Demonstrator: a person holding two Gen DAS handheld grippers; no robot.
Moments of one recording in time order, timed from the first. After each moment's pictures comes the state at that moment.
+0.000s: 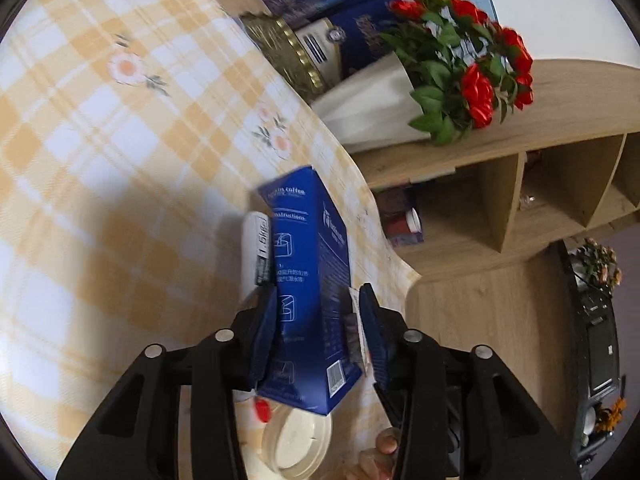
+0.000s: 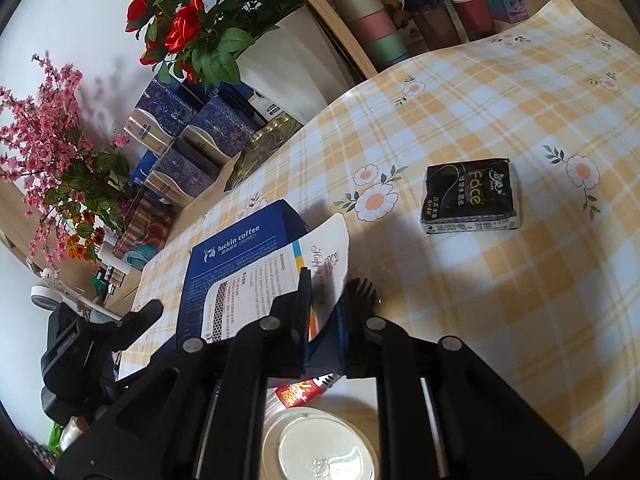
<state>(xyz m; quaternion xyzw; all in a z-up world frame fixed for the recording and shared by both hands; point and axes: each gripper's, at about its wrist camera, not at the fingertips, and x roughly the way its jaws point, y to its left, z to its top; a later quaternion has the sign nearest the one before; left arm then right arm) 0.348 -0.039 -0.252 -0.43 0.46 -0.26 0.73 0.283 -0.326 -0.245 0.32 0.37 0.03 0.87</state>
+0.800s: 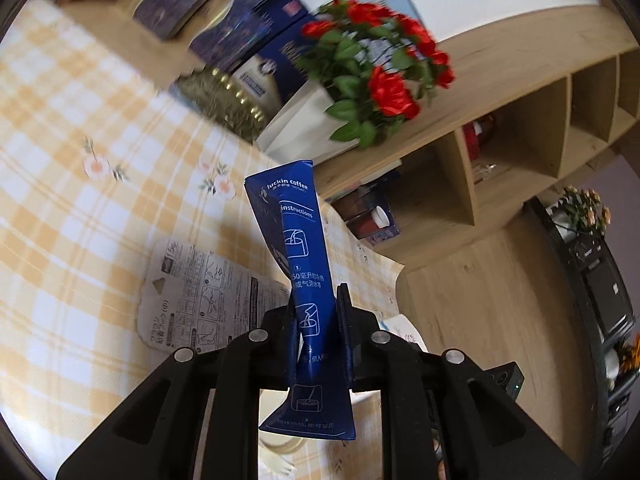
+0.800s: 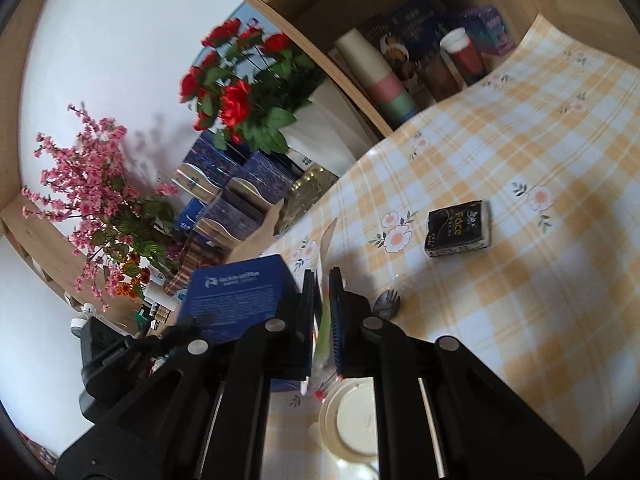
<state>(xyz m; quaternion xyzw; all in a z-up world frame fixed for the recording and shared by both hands) 0.309 -0.023 -0.161 -0.35 0.40 -0.30 0.79 0.211 -0.346 -0.176 0.37 0.28 0.05 0.88</state>
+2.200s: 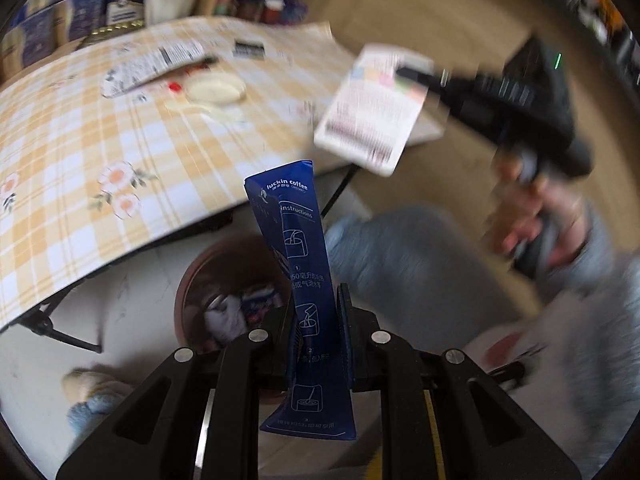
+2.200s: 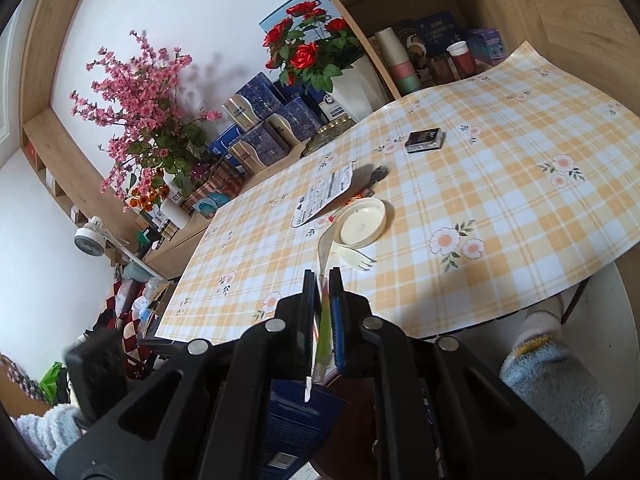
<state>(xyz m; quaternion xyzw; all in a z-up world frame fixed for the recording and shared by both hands) -0.019 -0.044 -0.208 0.06 0.50 -0.46 0.73 -0.028 -0.296 -0.156 0.28 0.32 0.10 0.90</state>
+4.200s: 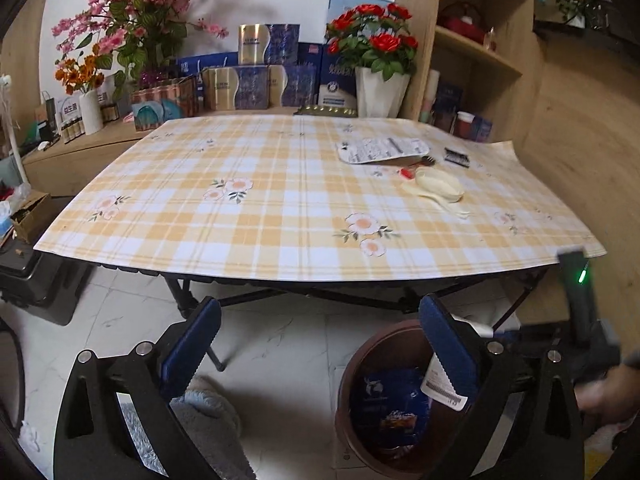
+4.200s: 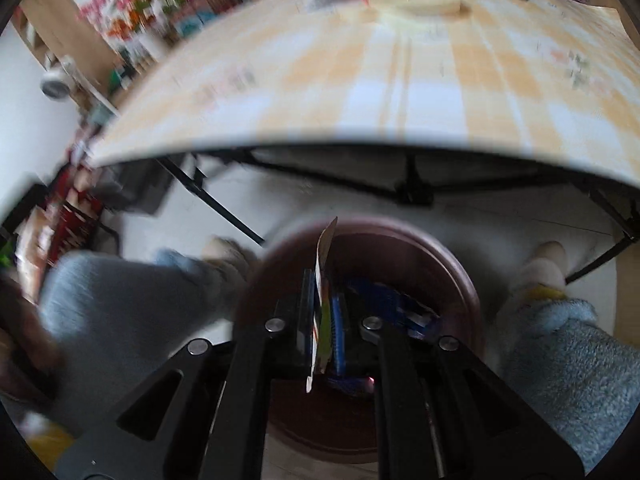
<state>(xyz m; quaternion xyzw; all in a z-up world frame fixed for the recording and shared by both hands) -0.027 0.056 -0.213 0.00 0.34 -0.12 0.93 -0.003 -0.175 -0.324 0.09 0.54 0.14 0.83</state>
